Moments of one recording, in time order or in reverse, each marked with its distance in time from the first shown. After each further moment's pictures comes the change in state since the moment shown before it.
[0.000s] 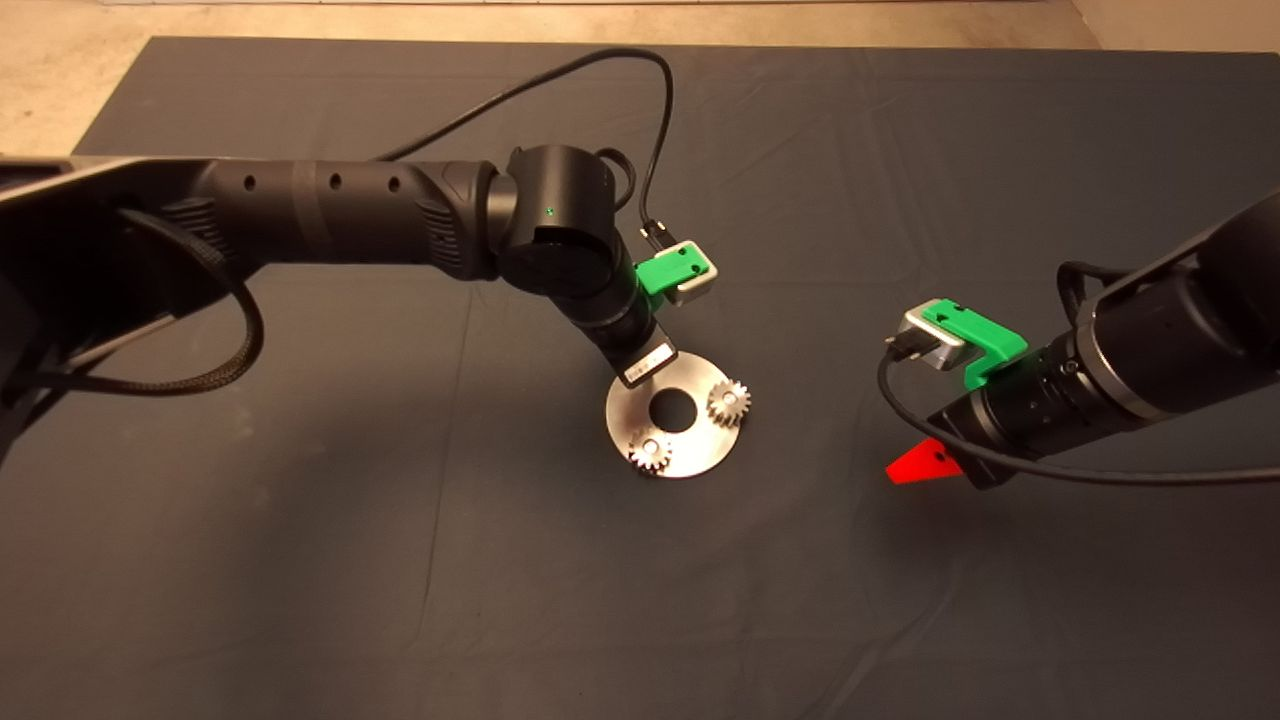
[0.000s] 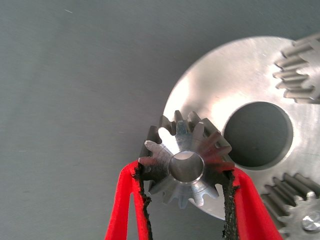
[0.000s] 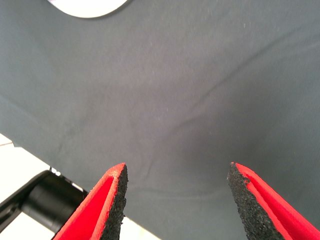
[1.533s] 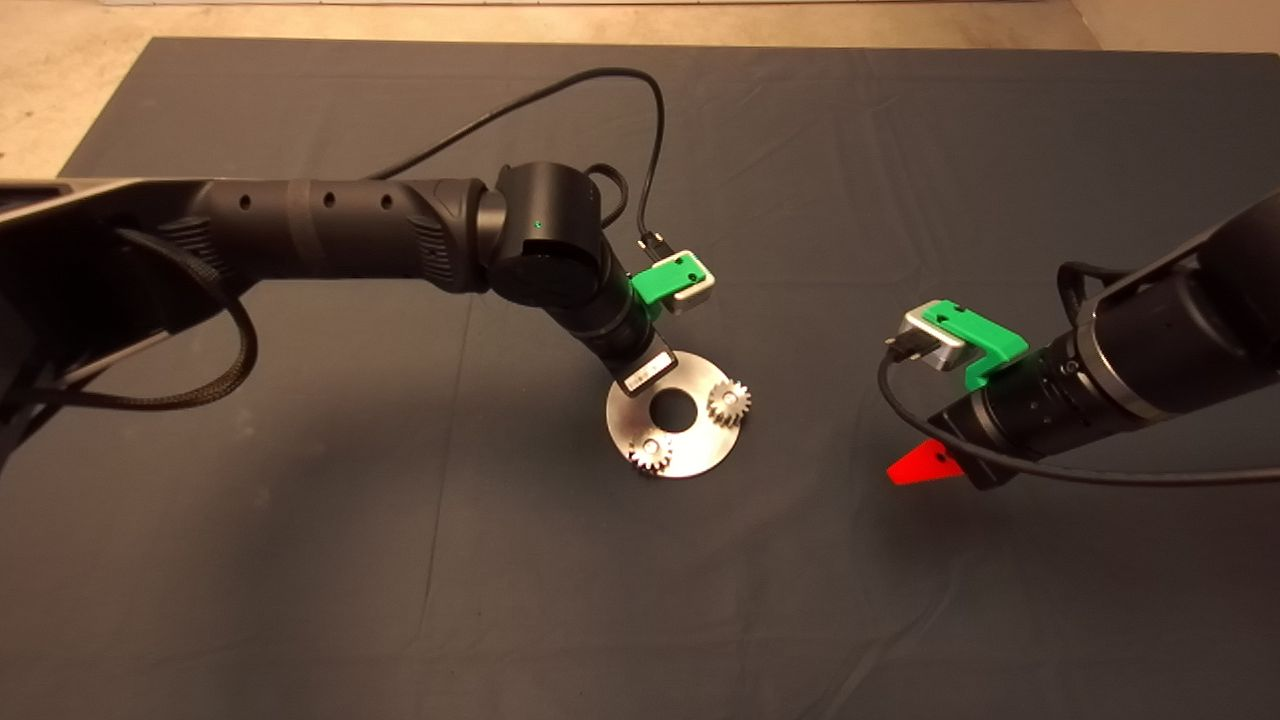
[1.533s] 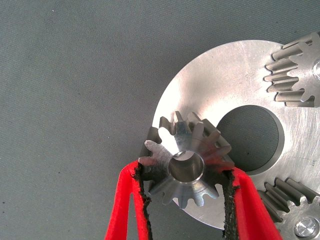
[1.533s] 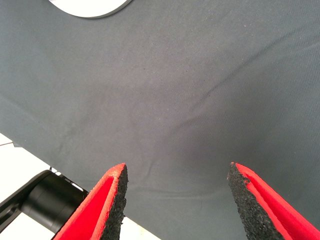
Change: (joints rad) left arm 0.018 -0.018 -0.007 0.001 -0.063 0.013; right arm 0.000 0.000 0.000 0.000 0.000 0.000
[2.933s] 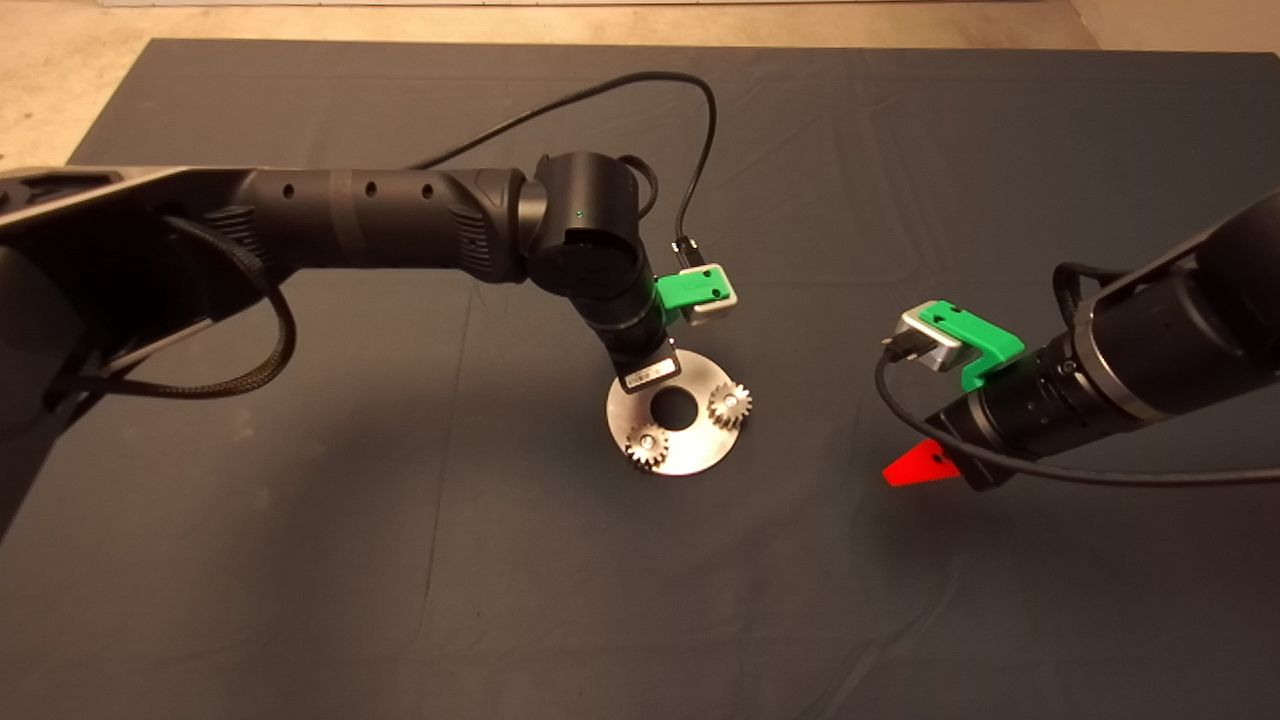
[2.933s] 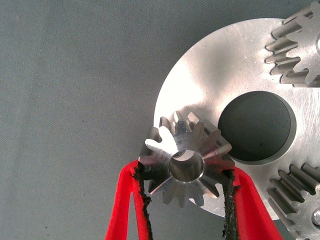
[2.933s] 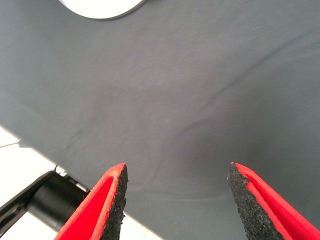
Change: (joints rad) left arm -0.009 0.057 -0.054 -0.019 0.091 0.232; right arm 0.000 0.003 0.008 0.000 0.021 0.004
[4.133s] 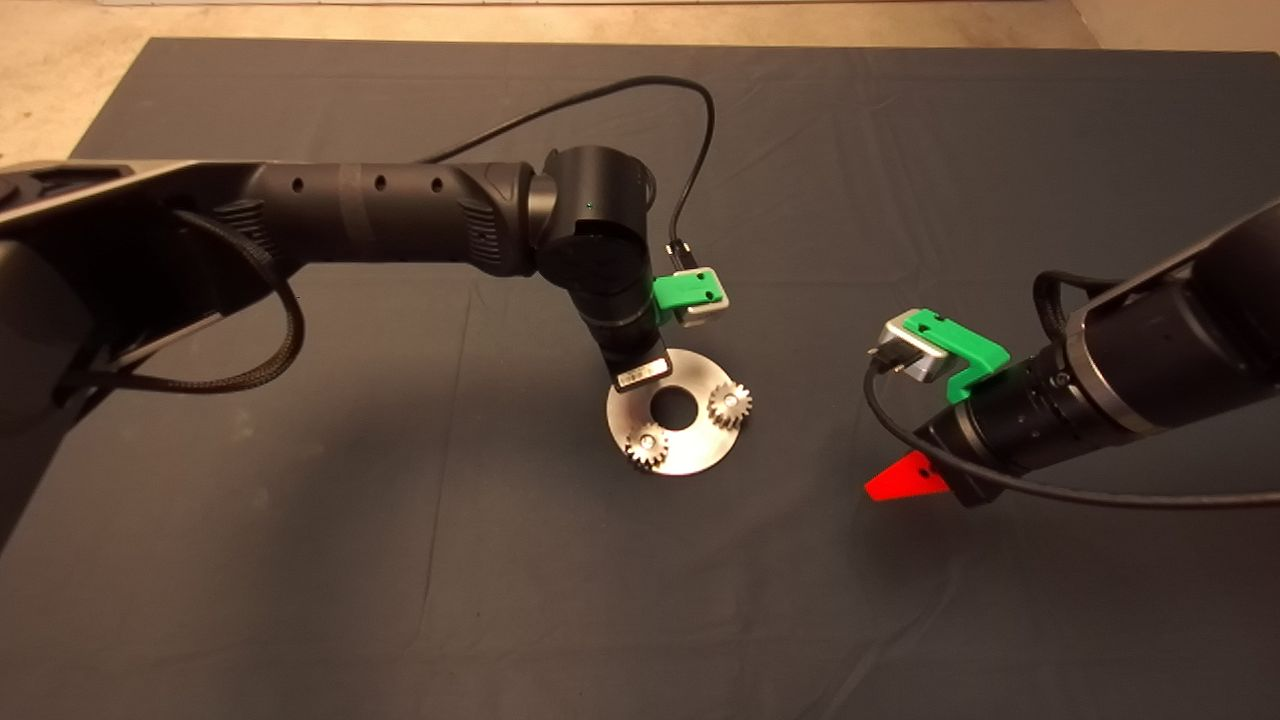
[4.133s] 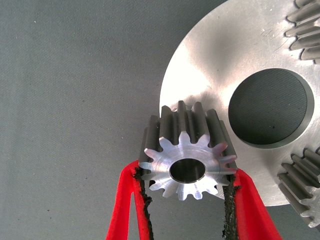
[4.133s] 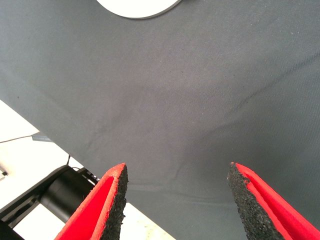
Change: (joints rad) left arm -0.008 0.021 -0.021 -0.025 0.062 0.001; right arm 0.000 0.019 0.016 0.000 0.049 0.004
